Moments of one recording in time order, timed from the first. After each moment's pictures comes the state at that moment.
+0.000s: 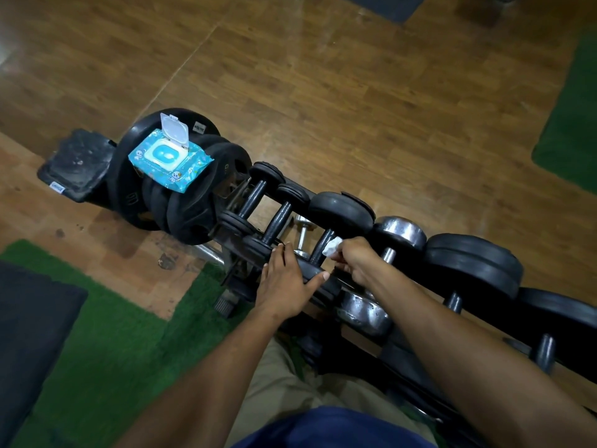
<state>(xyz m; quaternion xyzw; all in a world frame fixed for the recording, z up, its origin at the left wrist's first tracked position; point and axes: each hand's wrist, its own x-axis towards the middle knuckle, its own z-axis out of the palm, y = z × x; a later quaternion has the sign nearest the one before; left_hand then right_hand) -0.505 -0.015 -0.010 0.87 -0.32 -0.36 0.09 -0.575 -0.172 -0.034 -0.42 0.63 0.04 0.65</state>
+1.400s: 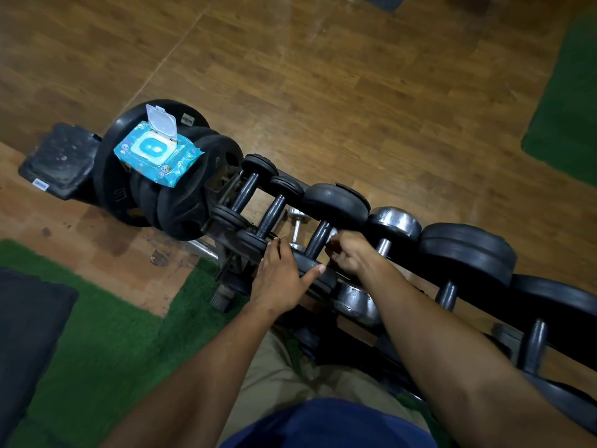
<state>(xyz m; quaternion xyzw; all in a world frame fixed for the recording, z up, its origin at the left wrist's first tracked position) -0.502 -0.015 -0.008 0.87 -0.33 -0.36 0.09 -0.573 -0.175 -0.049 -0.28 0.63 -0.03 0.72</state>
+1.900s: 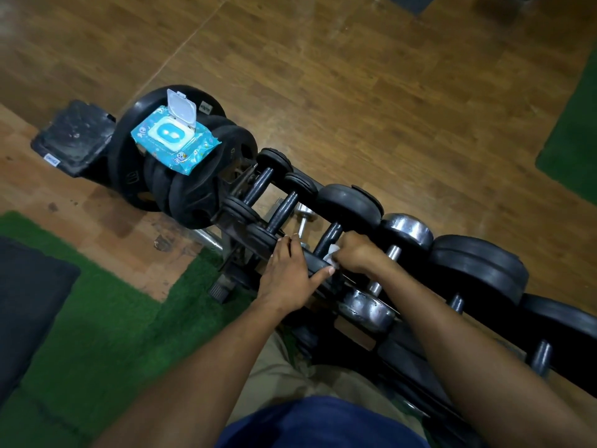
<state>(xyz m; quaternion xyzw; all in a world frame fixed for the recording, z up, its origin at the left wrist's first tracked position) -0.502 -0.012 -0.014 0.87 -0.34 -0.34 0.11 -0.574 -0.177 -0.017 -0.76 0.42 0.28 0.41</state>
